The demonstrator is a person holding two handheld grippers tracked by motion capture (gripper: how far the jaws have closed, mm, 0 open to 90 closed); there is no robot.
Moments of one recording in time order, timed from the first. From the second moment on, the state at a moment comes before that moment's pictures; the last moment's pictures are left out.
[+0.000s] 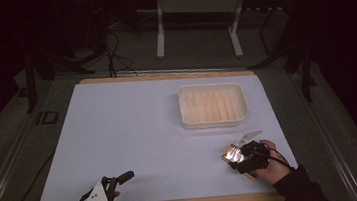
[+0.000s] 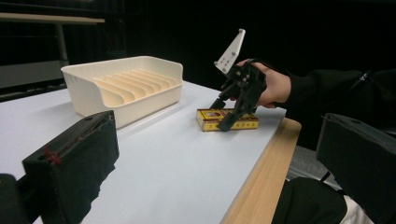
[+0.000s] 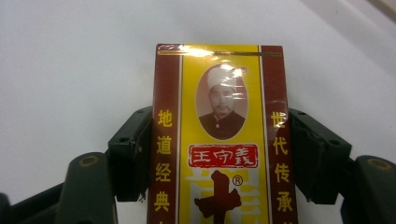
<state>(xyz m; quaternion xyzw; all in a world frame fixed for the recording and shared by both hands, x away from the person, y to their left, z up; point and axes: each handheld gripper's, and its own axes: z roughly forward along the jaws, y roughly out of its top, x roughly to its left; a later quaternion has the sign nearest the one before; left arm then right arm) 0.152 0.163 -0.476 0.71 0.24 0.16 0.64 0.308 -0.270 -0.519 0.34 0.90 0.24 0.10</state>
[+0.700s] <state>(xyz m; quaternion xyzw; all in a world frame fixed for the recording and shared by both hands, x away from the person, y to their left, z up) 0.158 0.161 -0.474 0.72 0.27 0.15 0.63 0.299 -0.270 -0.462 0.32 0.87 0.34 0.16</state>
